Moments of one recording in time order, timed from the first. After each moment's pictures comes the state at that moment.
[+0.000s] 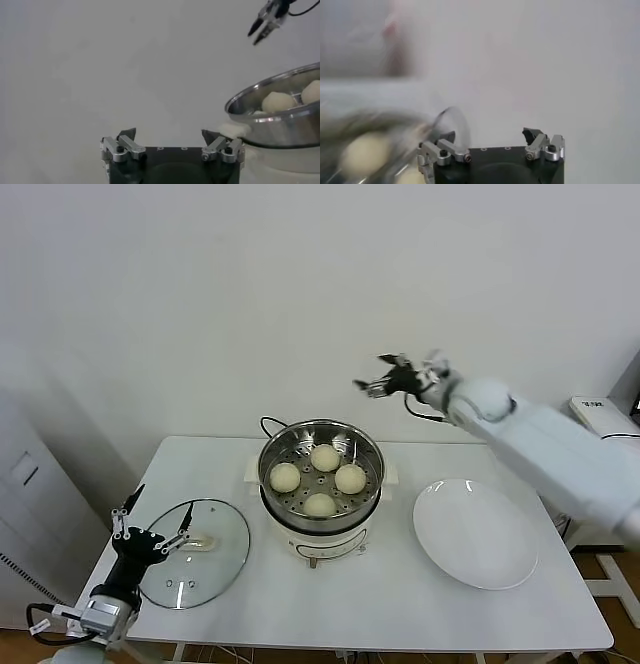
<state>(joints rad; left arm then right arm) 1.54 -1.34 -0.75 -2.11 0.16 -0.07 0.20 -0.06 0.78 -0.48 1.33 0.94 -0.15 -0.09</state>
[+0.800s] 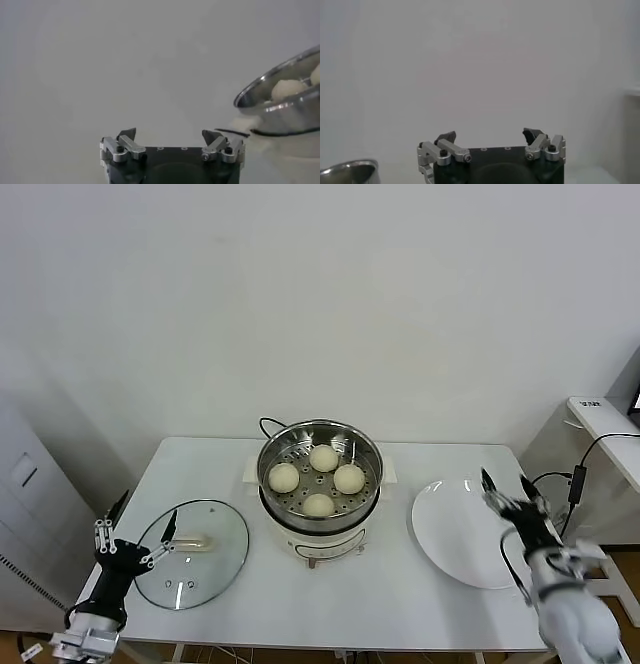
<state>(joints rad) 1.59 -1.35 -0.81 -2.03 0.45 -0.32 0.07 -1.44 1.12 0.78 1.86 0.74 0.00 -0.02</state>
